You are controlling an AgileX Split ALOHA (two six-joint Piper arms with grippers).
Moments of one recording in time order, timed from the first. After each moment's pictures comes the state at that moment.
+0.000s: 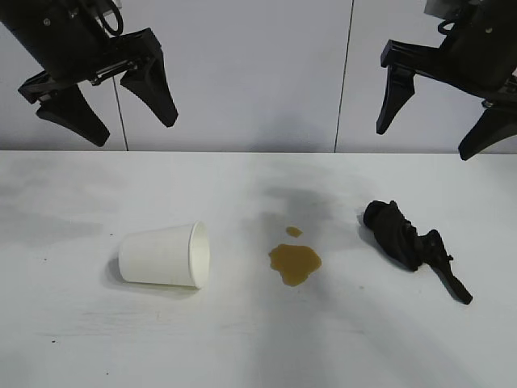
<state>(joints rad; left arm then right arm) -0.25 1.90 -1.50 -0.49 0.91 0.28 0.11 1.75 -1.33 0.19 0.81 0.15</state>
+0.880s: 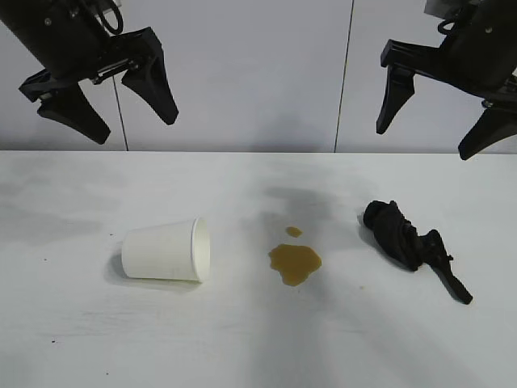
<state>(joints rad) -0.25 1.90 -1.50 -0.49 0.88 0.28 0.11 1.75 -1.33 0.19 0.81 0.15</state>
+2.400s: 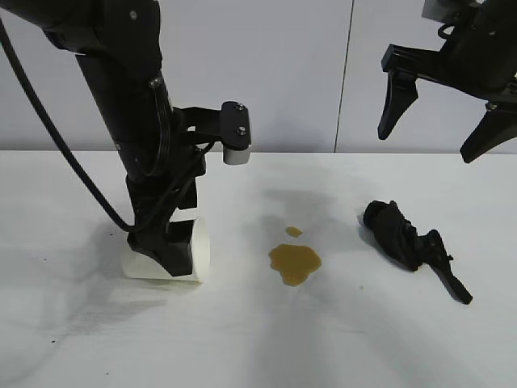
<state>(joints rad) -0.59 2.02 -1.36 -0.07 0.71 1.03 0.11 1.75 -1.33 0.19 0.84 0.11</state>
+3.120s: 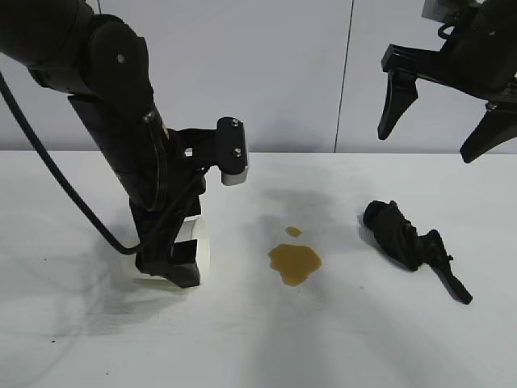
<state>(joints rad) -0.59 2.02 -1.25 -0.09 0.51 1.05 0.11 1.75 -1.33 0.19 0.84 0.11</state>
